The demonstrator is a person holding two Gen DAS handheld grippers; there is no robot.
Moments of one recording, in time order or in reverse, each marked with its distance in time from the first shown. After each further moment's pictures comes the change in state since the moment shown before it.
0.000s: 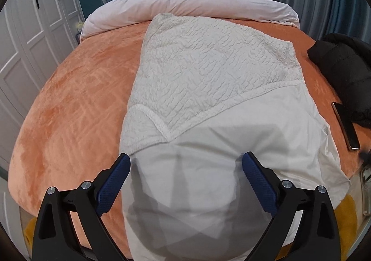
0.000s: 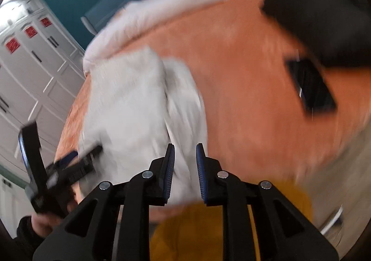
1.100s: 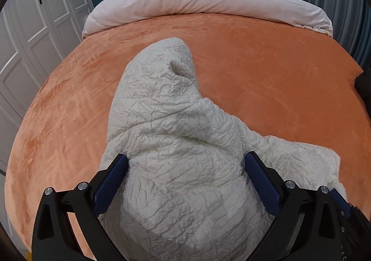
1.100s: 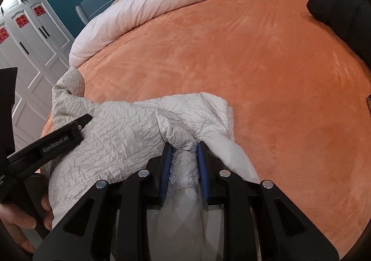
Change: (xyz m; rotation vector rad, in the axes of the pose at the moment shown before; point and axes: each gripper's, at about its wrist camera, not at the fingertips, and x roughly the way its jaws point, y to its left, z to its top) left arm 0.151 -0.002 0.125 -0.068 0.035 0.109; right arm 0.198 0.012 0.058 -0.021 0.044 -0.023
